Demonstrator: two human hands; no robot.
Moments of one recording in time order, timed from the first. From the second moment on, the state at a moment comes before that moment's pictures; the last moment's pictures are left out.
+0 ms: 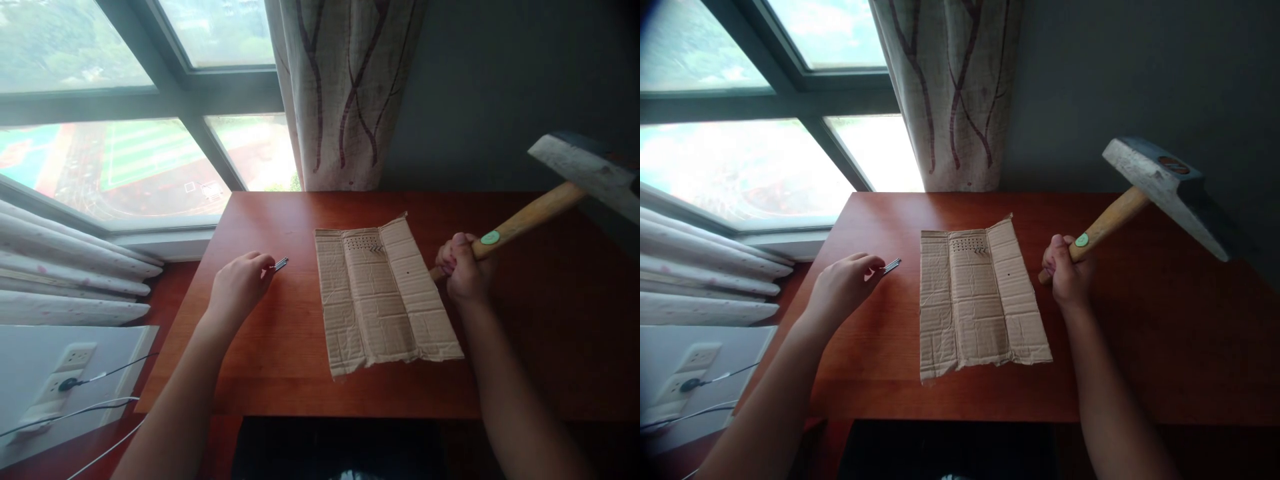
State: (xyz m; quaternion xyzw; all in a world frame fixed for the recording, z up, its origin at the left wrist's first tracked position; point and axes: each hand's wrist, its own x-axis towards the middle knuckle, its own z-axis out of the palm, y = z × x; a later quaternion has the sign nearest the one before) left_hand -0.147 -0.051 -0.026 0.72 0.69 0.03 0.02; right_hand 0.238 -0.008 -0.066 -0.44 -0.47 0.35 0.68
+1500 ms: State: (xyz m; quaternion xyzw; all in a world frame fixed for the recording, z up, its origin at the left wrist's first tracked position) left_hand -0.114 -0.063 -0.024 0.68 0.73 -0.08 0.05; right_hand 0.238 -0.011 -0.065 -0.45 -0.47 0.36 0.67
